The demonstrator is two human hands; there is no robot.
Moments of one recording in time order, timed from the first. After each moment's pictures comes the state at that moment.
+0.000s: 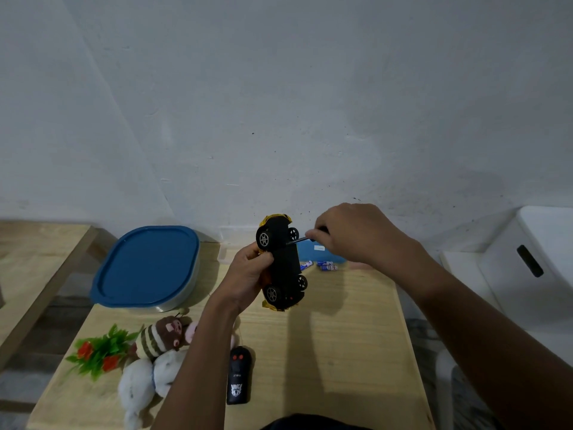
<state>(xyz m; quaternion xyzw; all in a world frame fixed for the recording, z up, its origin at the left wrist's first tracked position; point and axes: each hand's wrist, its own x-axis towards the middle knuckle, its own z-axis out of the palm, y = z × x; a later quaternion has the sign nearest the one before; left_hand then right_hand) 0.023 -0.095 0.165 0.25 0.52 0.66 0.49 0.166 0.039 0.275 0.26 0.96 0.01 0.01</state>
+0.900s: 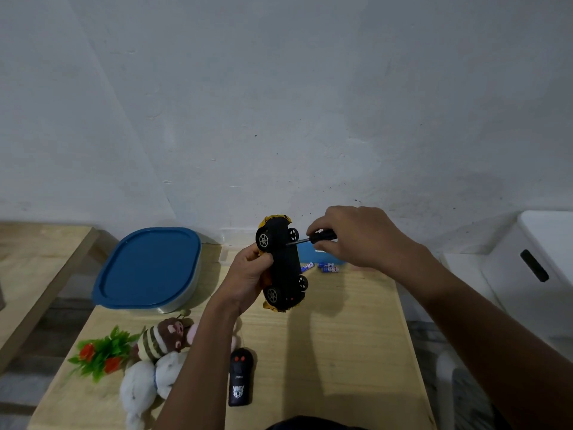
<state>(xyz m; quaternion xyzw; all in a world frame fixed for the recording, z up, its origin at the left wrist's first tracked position) 0.021 -0.098 0.166 0.25 0.50 0.67 0.49 0.176 0.035 0.279 0.23 0.97 -0.03 -0.01</state>
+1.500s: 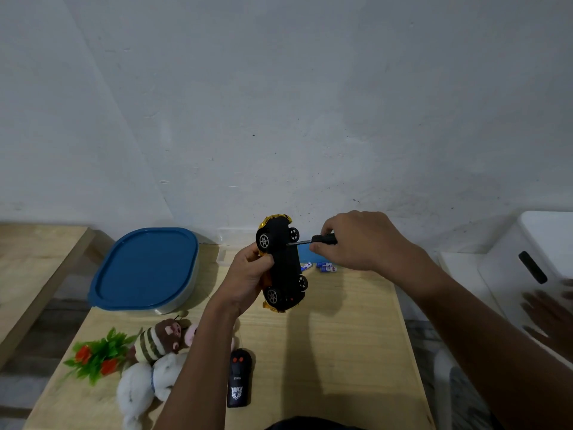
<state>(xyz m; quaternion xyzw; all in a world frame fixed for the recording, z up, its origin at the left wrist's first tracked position) 0.021 -0.098 0.166 0.26 0.51 0.67 0.48 0.178 0.036 0.271 0.31 0.95 -0.03 0.00</state>
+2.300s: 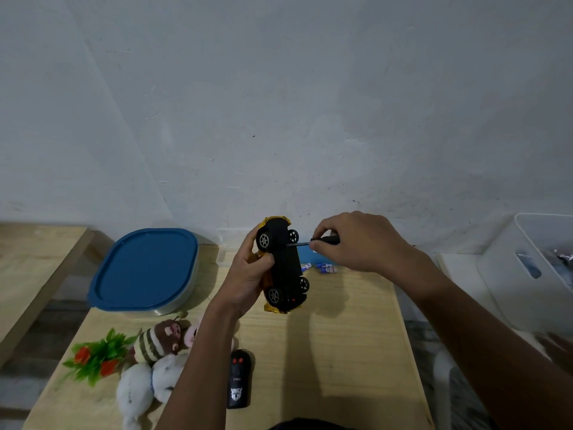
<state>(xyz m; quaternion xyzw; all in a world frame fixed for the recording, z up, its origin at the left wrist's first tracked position) 0.024 -0.099 0.171 0.26 0.48 0.69 0.48 0.180 0.034 0.271 0.30 0.95 -0.10 -0.02</state>
